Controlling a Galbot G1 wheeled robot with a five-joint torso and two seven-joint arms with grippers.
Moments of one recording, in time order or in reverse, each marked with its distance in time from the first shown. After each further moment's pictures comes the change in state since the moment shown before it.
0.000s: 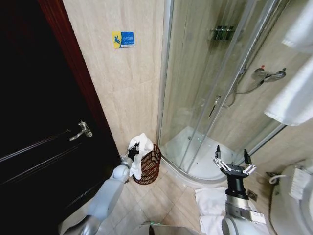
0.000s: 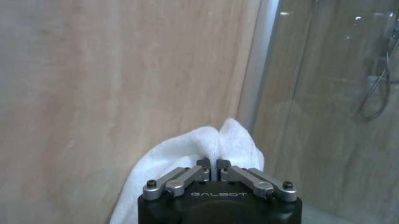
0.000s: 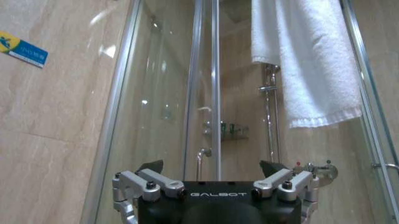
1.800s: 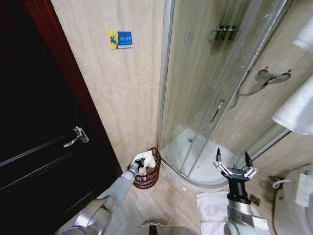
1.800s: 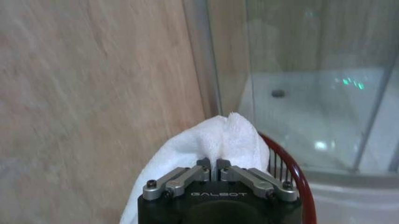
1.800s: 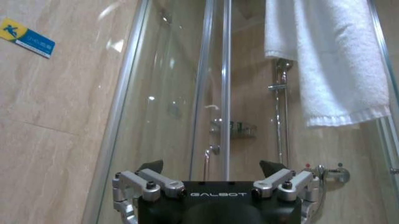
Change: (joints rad) left arm -0.200 -0.136 0.080 0.732 0.457 -0.180 0.058; right arm -0.039 0.044 0.030 0.029 -0.010 0.011 -0.071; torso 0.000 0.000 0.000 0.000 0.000
